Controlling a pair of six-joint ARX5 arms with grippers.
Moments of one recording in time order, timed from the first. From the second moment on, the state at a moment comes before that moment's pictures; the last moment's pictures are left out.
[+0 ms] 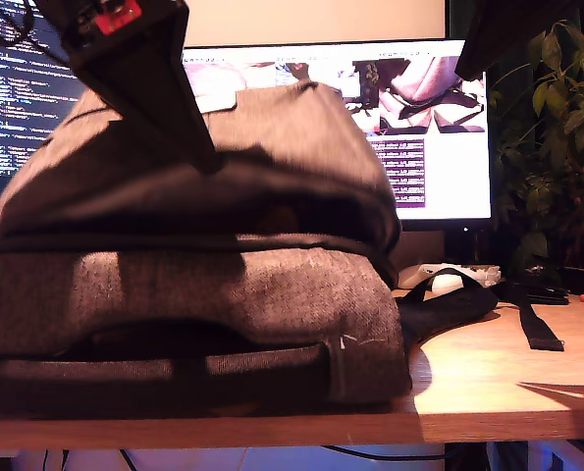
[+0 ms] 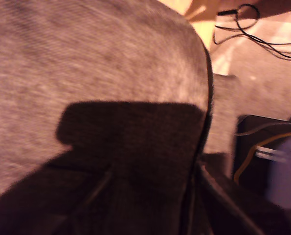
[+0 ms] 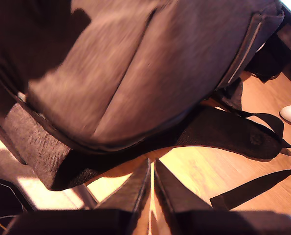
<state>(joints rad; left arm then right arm) -0.76 1.30 1.06 -0.72 0.18 0.48 0.86 0.93 0.89 -0.66 0.27 -0.27</state>
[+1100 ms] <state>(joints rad) -0.40 1.17 1.08 -0.27 0.11 0.29 0.31 1.02 0.89 0.05 0.09 -0.10</state>
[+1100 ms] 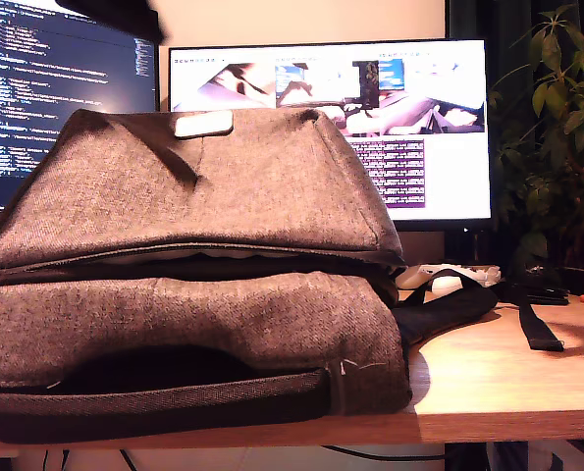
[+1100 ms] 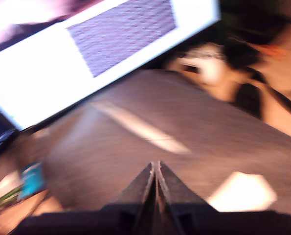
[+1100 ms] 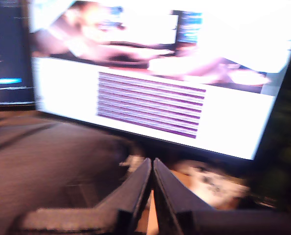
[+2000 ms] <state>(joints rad) -0.10 0.60 0.54 -0.14 0.14 0.06 0.07 0.60 0.49 -0.04 -0.04 -0.01</state>
